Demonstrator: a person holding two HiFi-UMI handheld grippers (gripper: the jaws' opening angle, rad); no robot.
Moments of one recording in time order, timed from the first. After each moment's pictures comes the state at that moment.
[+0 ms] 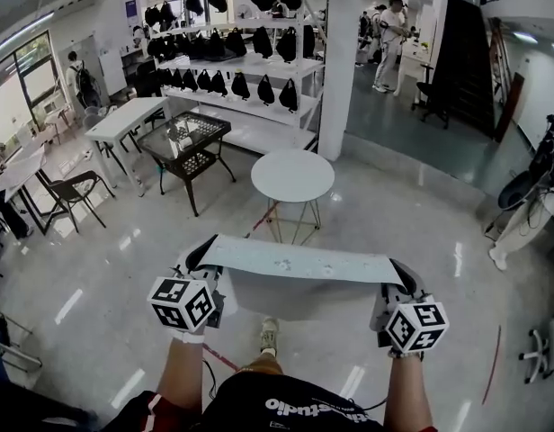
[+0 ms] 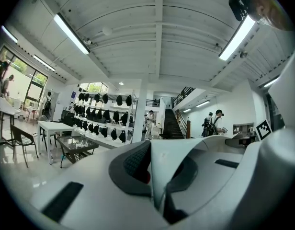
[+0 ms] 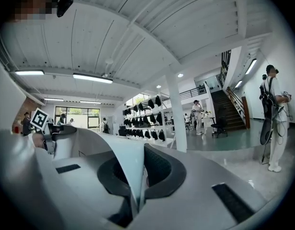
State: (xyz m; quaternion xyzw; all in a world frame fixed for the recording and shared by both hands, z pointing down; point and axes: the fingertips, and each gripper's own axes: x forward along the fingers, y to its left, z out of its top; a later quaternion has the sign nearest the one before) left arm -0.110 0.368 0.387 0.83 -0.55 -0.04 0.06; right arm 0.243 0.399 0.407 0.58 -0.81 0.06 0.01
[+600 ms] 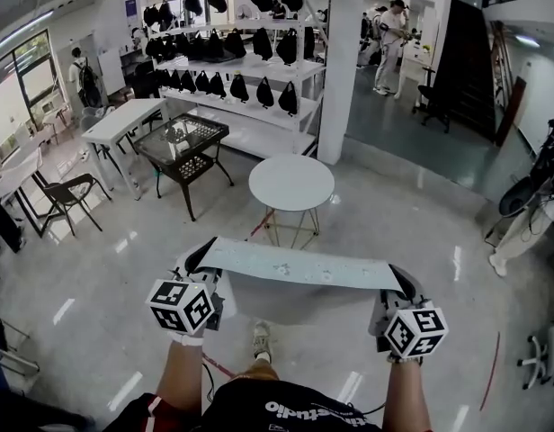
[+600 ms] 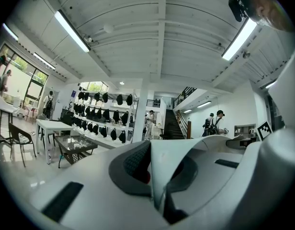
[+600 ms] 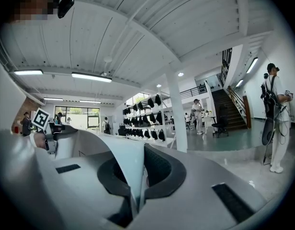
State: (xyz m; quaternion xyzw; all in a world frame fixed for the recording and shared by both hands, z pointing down) left arm -0.112 0.316 0.389 0.83 -0.55 -0.04 0.06; right arm 0.242 0.351 0.411 0.57 -0.82 0.06 0.02
